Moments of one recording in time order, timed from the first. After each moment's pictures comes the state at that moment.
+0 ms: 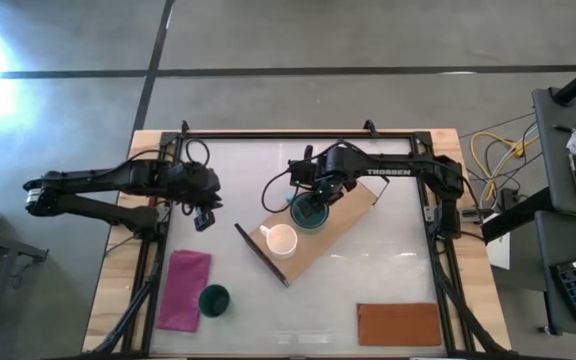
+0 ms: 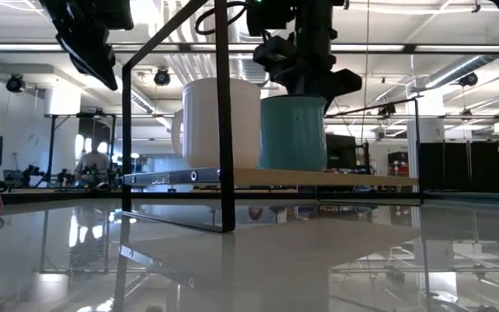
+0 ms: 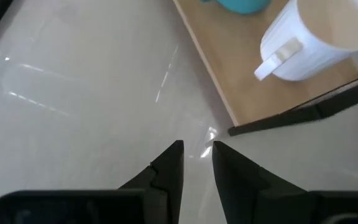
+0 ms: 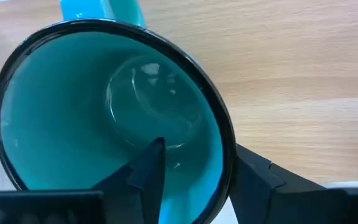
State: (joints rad) left arm 0.11 0.92 0.94 -0.96 -0.07 -0.23; right arm -0.13 1.93 1.75 -1.27 -0.05 0.81
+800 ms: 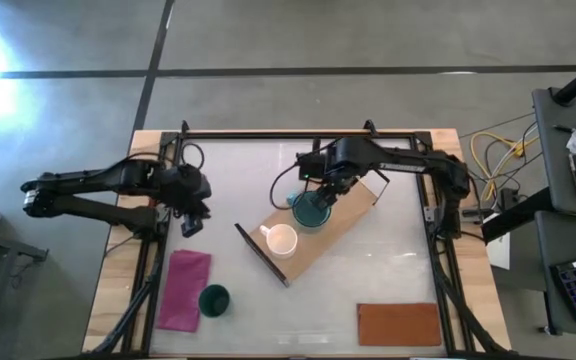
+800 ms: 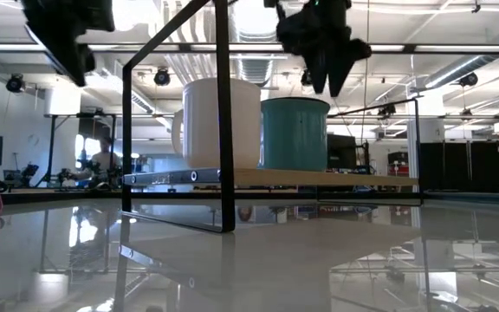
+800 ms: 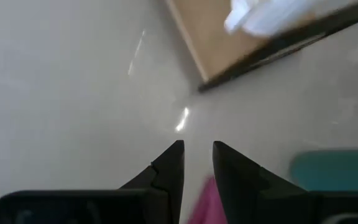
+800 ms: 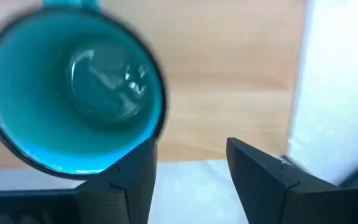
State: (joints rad) left arm 0.10 0.87 0.95 -1.11 0.08 -0.29; right arm -0.12 1.89 1.89 -1.52 0.10 0.70
